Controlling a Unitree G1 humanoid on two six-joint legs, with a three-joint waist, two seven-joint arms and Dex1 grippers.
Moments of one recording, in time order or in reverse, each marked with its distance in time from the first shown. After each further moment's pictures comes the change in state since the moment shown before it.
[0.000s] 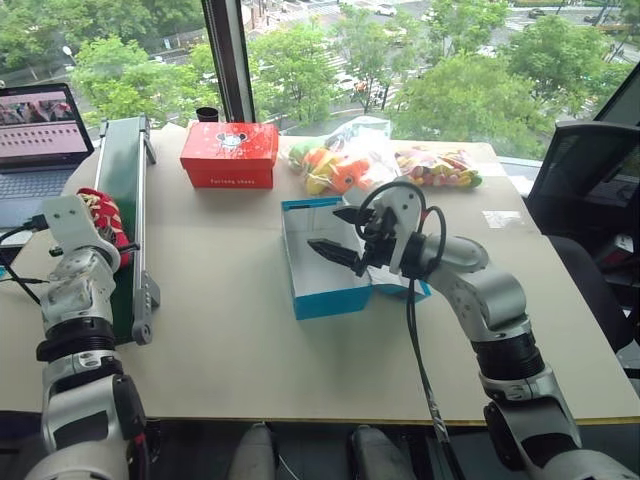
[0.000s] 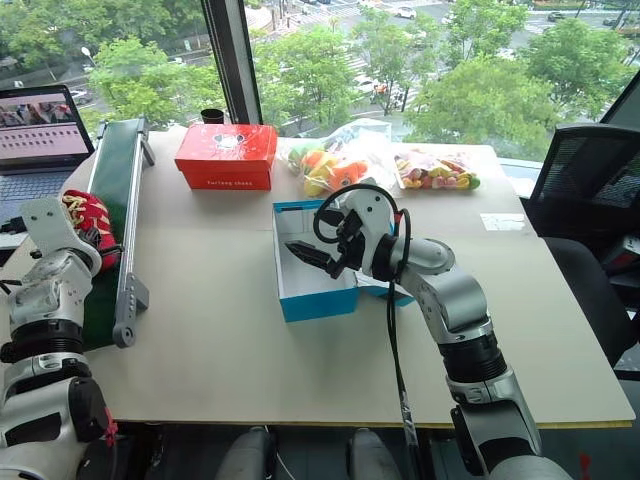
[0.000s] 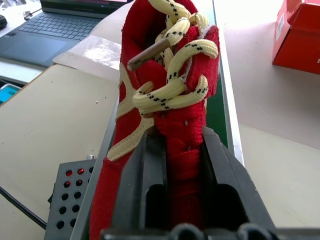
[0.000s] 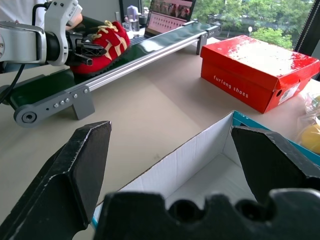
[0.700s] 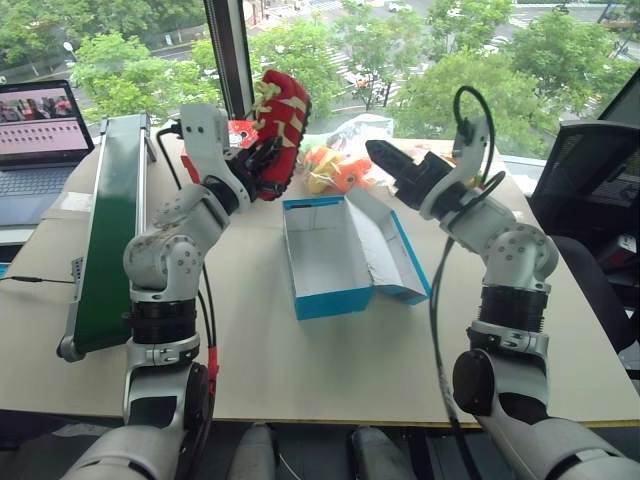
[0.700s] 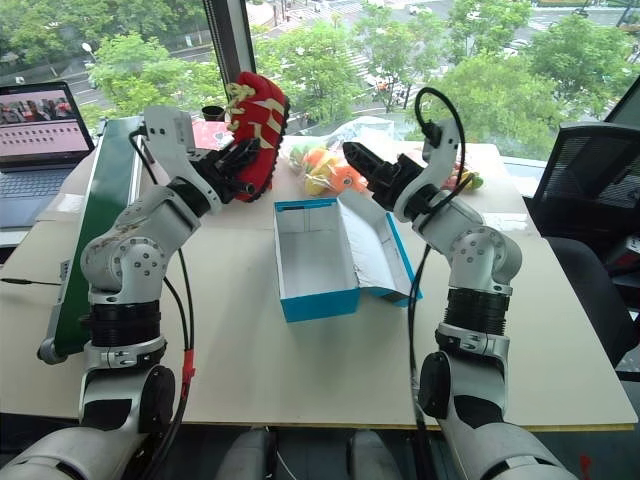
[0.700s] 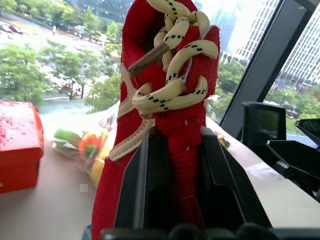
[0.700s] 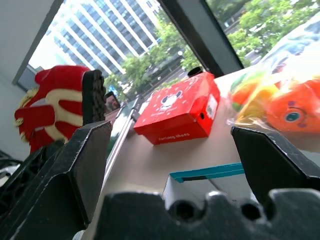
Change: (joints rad) left arm -0.126 -0.360 -0.270 -0.616 -0.356 0.291 -0.248; right arm -0.256 0.160 -0.583 0.307 0.397 0.348 -0.497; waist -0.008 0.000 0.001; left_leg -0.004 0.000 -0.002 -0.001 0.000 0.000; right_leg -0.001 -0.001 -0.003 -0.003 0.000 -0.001
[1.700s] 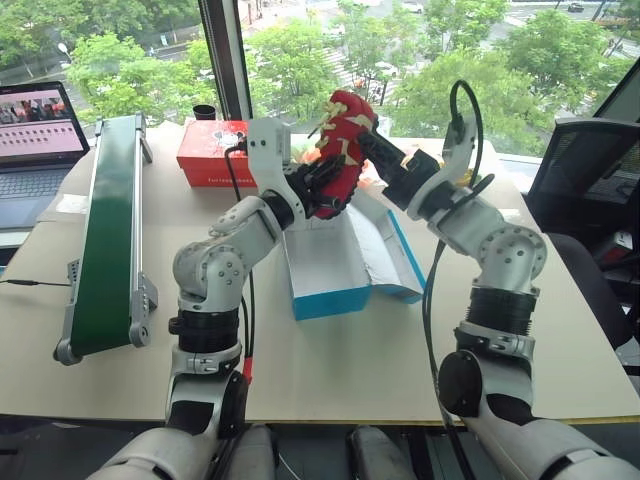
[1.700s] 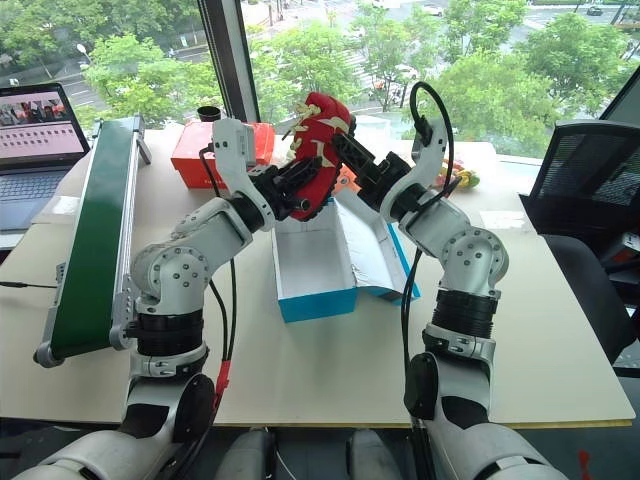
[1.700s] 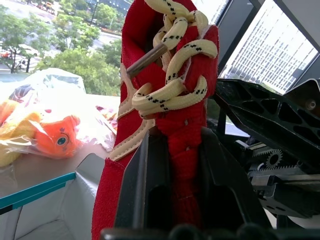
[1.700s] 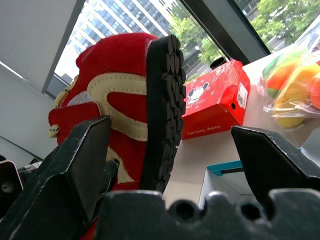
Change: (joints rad) left arm 0.016 -0.175 -0.047 -0.133 -0.055 0.140 0.121; right arm 0.028 0.097 0.075 -0.108 0.123 0.038 -0.079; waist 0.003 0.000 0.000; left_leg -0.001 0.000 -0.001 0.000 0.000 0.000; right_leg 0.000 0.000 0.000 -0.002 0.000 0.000
